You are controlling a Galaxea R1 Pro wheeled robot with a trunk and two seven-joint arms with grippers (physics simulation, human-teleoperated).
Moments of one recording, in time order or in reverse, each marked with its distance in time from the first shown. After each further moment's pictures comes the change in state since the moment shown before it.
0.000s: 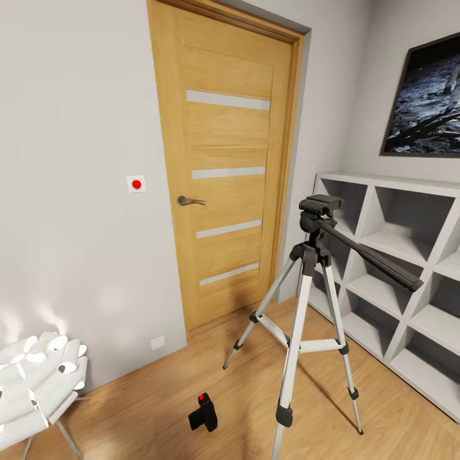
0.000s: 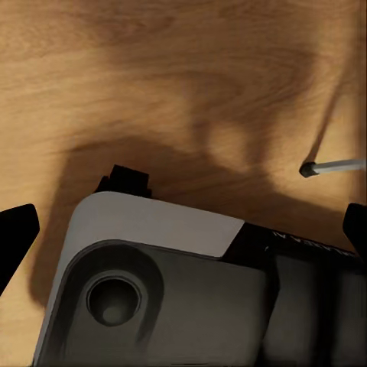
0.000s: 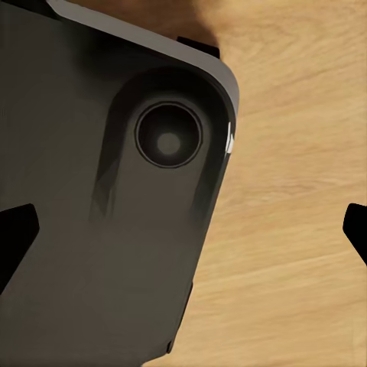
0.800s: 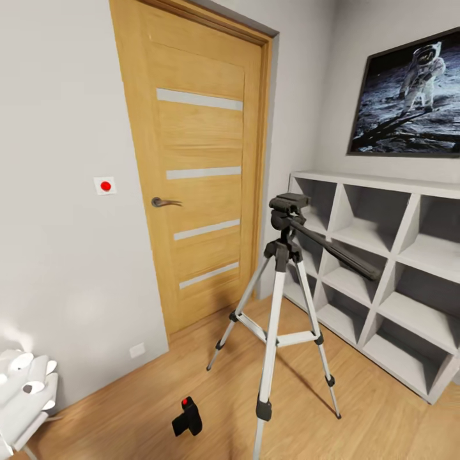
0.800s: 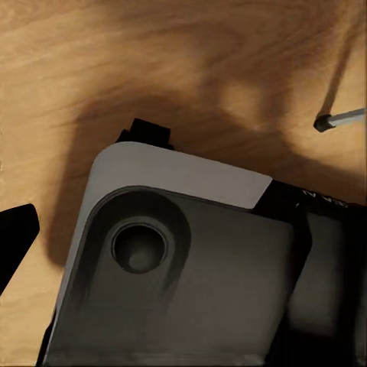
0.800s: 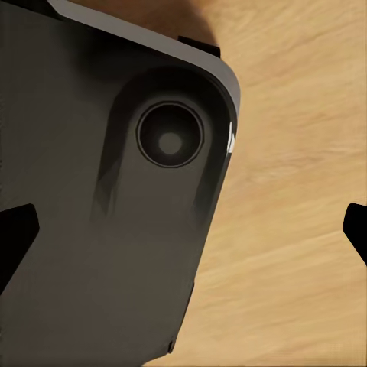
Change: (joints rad) left arm 0.000 0.007 0.004 0.088 -0.002 0.007 0.007; right arm 0.000 0.001 -0.001 0.000 -0.001 0.001 -0.001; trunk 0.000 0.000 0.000
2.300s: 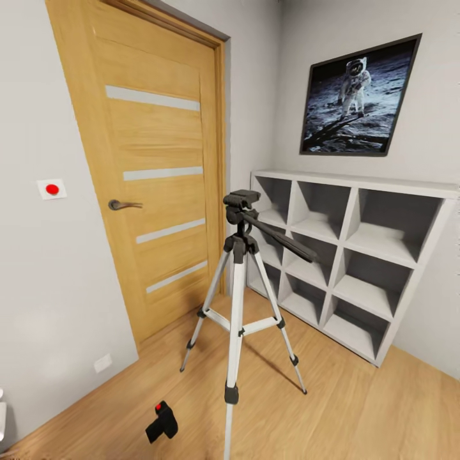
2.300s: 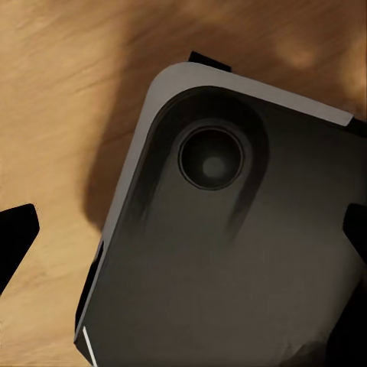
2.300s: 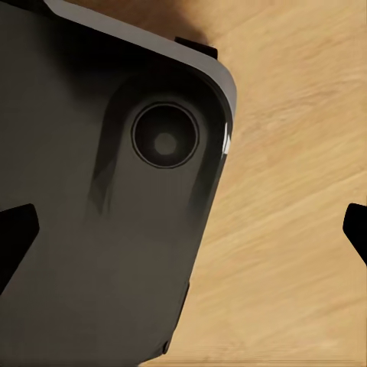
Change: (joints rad) left arm 0.000 -0.004 0.000 0.322 0.005 -0.287 0.000; right arm 0.000 -0.004 0.005 0.000 0.003 -0.004 0.001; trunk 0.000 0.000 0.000
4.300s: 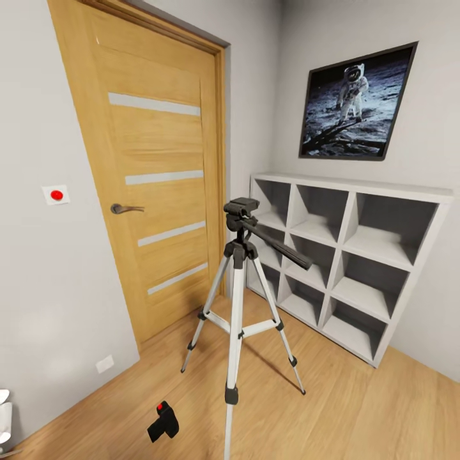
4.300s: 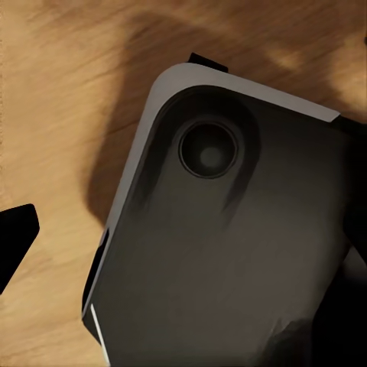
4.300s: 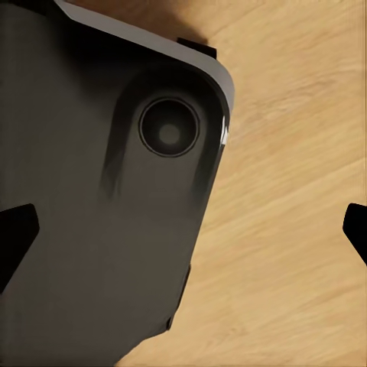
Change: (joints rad) left arm 0.000 -0.001 0.004 0.000 0.004 0.001 0.000; right arm 0.000 0.003 -0.002 0.000 0.000 0.003 0.000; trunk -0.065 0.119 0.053
